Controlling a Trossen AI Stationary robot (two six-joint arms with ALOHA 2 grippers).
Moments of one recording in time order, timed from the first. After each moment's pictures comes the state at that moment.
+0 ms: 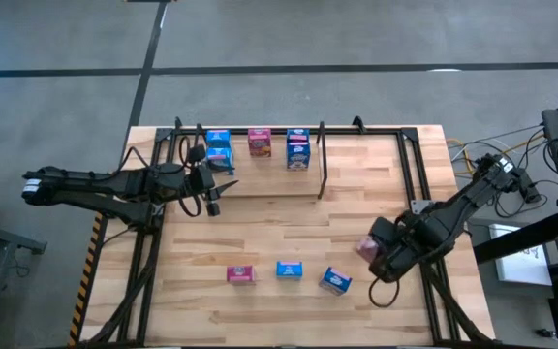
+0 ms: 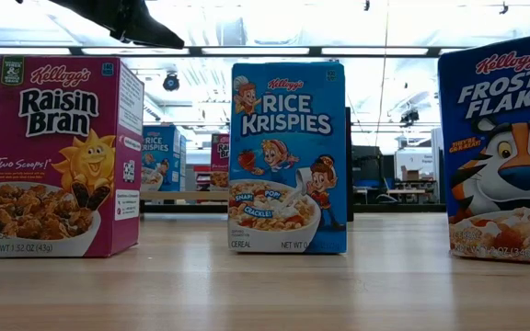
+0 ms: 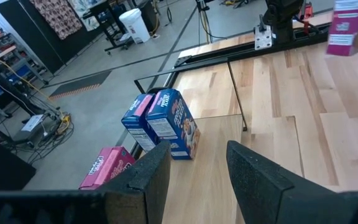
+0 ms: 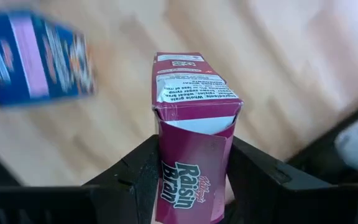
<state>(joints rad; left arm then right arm) -0.02 0.85 0.72 -0.18 -0.43 0.26 0.64 1.38 1.33 -1.45 0.15 1.27</state>
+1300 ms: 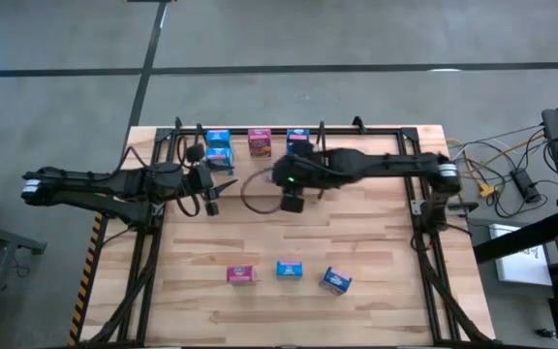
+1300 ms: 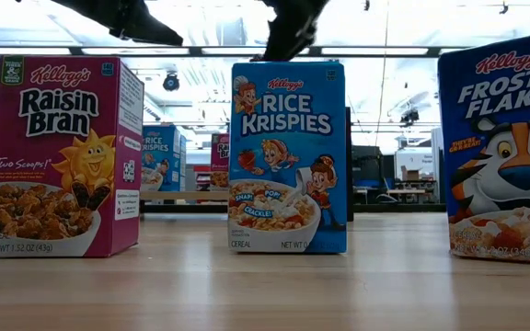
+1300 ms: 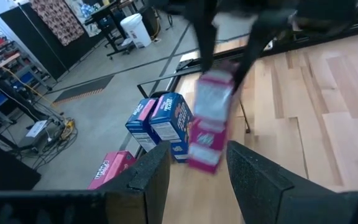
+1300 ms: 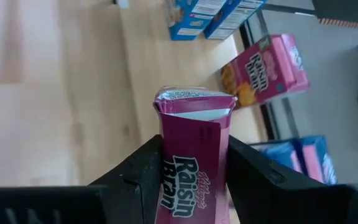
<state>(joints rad) -0.02 0.83 0.72 -0.18 -0.43 0.29 -0.04 1.85 1.84 -0.91 0.36 -0.08</state>
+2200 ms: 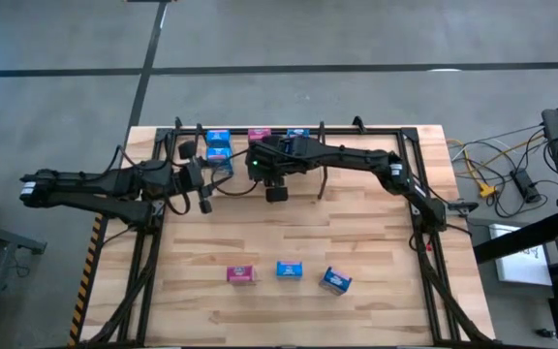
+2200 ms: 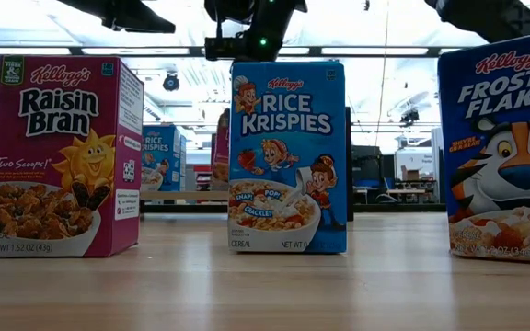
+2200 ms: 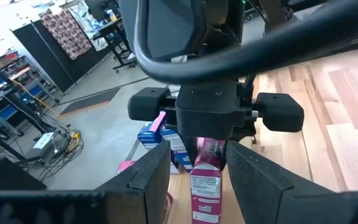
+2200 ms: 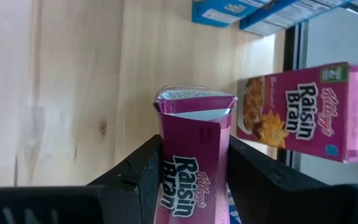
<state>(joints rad) -0.02 0.76 0.72 -0.19 -0.43 0.33 -0.16 2.24 2.29 -1.12 0.22 -0.36</state>
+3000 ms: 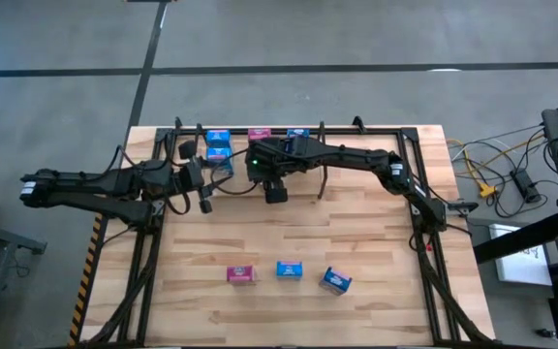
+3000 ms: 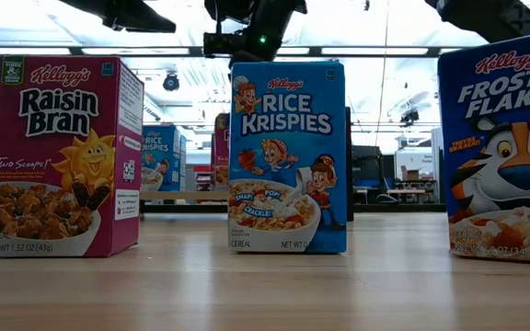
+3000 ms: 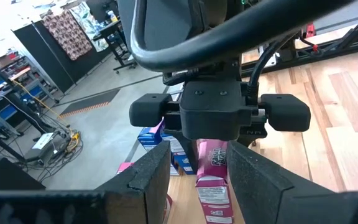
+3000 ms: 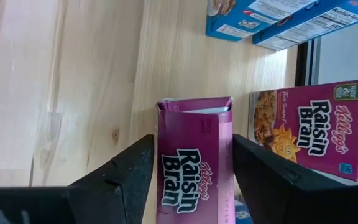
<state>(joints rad) -0.02 0.76 0.72 -0.18 -0.43 0.32 -0.16 2.24 2.28 -1.10 0.16 -0.39</state>
